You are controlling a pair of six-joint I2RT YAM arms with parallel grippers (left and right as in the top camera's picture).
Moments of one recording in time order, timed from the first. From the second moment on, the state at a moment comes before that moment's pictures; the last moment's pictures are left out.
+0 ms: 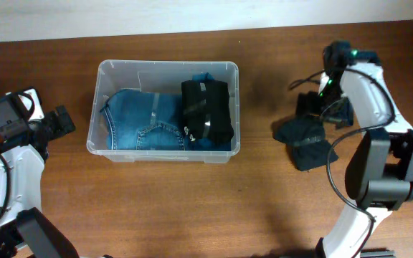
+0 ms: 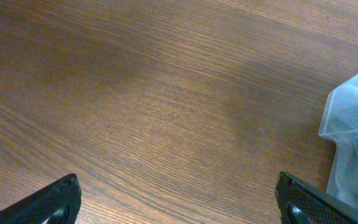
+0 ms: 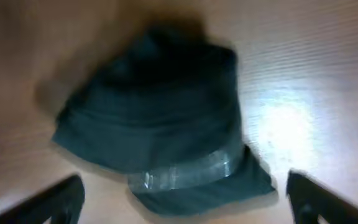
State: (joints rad) left arm 0.43 1.61 1.10 -0.35 0.05 0.07; right arm -0.11 2.02 1.63 -1.23 0.01 0.15
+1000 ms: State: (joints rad) left arm 0.43 1.61 1.10 -0.35 0.06 0.07; right arm 0.06 1.99 2.43 -1.63 -0.21 0.05
